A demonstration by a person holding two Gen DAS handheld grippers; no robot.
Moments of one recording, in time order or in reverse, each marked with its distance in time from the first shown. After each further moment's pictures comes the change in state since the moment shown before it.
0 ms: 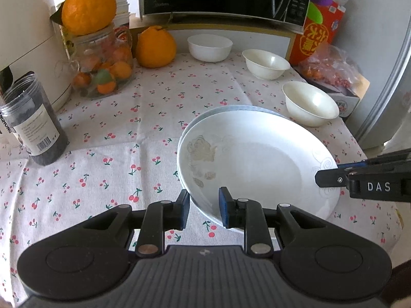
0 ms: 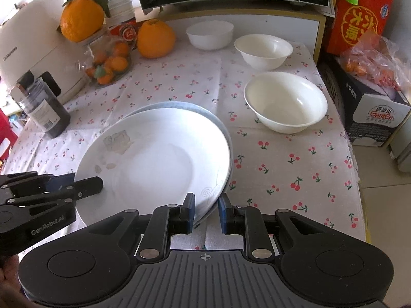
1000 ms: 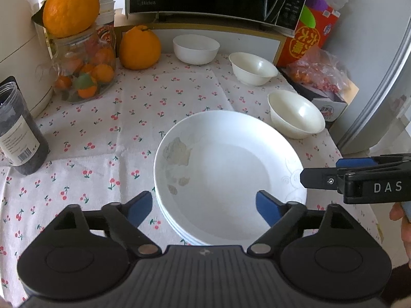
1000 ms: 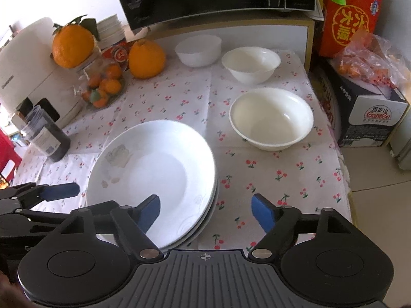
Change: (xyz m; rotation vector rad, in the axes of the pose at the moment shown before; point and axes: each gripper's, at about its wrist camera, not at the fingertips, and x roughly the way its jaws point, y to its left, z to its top) left arm 0.007 -0.005 0.026 -0.031 0.032 -0.081; right arm -0.012 -0.023 0.020 0.066 -0.046 0.019
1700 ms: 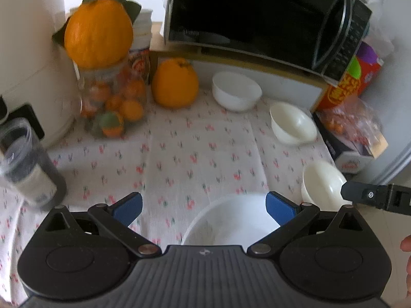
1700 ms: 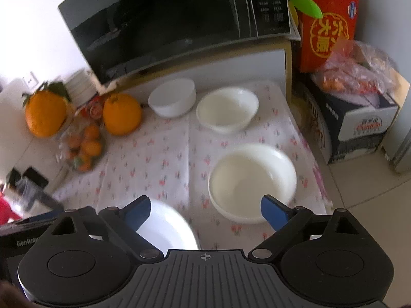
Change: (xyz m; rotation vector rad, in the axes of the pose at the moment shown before) left arm 0.013 0.023 0.080 -0.171 -0.062 0.105; right arm 0.007 -0.024 0.086 0.141 -0.088 -0.017
